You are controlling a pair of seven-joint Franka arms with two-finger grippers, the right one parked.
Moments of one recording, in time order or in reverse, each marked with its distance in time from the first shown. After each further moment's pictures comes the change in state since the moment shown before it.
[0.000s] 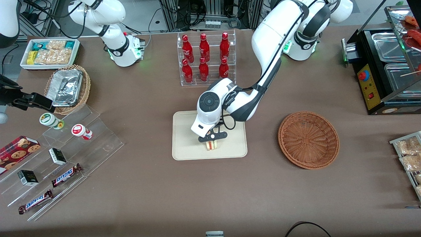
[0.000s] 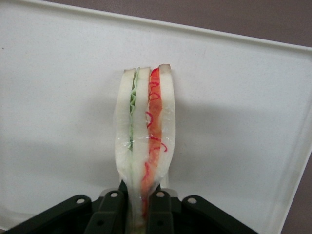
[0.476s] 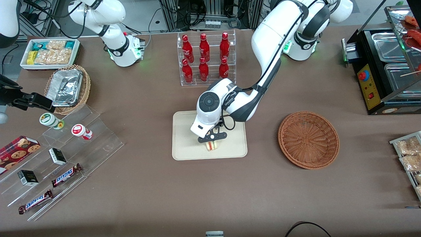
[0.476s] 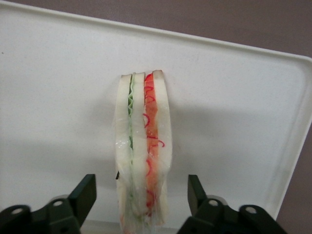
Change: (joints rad) arm 0.000 -0.004 0.001 0.024 0.000 -0.012 -0.005
